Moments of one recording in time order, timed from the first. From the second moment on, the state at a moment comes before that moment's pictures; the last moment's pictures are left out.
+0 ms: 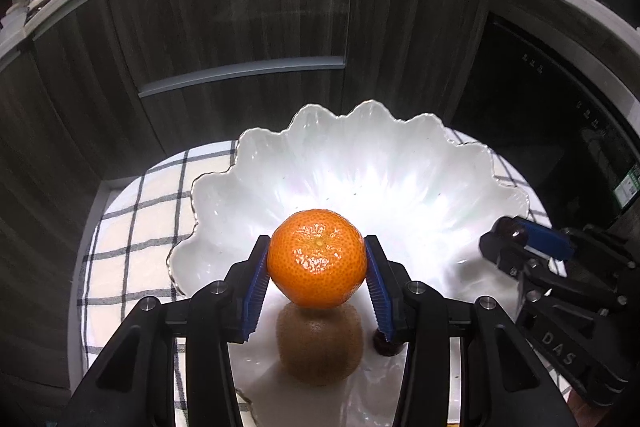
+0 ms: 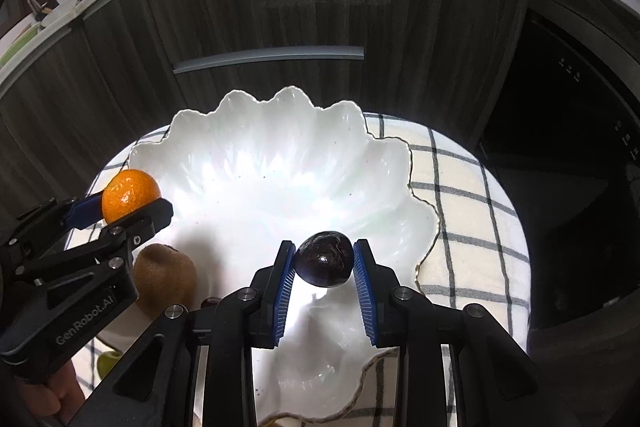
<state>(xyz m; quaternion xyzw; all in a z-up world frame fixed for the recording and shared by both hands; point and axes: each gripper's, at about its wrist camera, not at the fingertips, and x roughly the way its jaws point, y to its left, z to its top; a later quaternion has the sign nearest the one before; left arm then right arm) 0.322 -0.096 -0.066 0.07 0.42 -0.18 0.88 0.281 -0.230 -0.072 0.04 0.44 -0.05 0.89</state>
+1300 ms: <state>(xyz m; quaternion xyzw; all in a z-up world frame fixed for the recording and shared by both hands) 0.212 -0.043 0.019 0.03 0.34 -0.10 0.93 0.186 -0.212 0.016 0.03 0.35 -0.11 0.93</state>
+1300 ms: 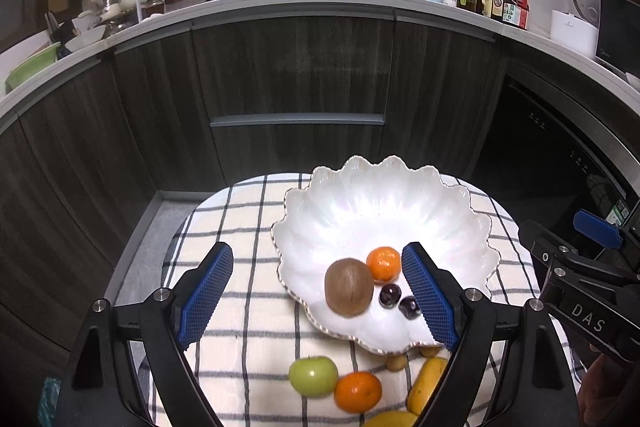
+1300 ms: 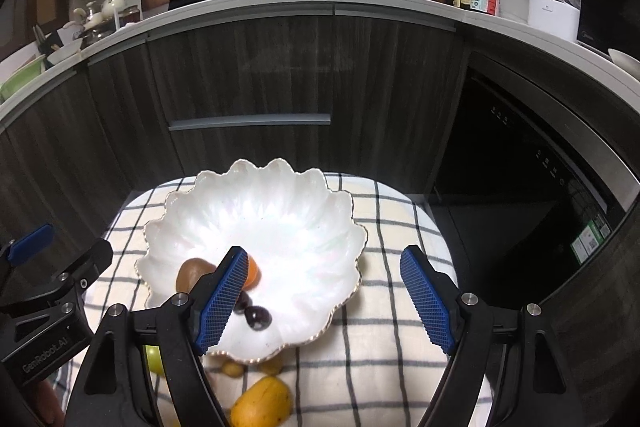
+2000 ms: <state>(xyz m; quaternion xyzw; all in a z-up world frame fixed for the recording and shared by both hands) 0.159 -0.045 0.000 0.04 0.35 -0.10 0.93 0.130 -0.217 -0.001 0.03 0.35 -0.12 0.93</state>
